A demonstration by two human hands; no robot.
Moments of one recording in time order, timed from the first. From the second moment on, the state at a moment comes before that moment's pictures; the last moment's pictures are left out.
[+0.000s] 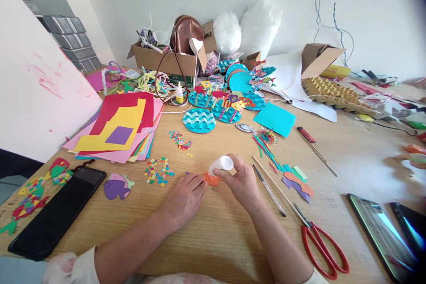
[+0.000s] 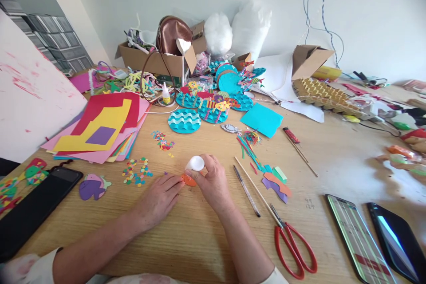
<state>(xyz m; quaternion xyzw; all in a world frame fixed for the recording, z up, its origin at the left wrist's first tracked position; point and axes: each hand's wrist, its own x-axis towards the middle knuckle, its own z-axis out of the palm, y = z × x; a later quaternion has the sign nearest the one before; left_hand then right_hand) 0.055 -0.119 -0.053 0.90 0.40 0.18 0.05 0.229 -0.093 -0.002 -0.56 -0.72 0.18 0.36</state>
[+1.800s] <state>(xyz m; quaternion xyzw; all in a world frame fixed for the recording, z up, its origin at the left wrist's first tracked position) 0.053 -0.120 -0.051 0.91 0.38 0.18 0.03 0.245 -0.110 0.005 -0.57 -0.72 0.19 0.36</state>
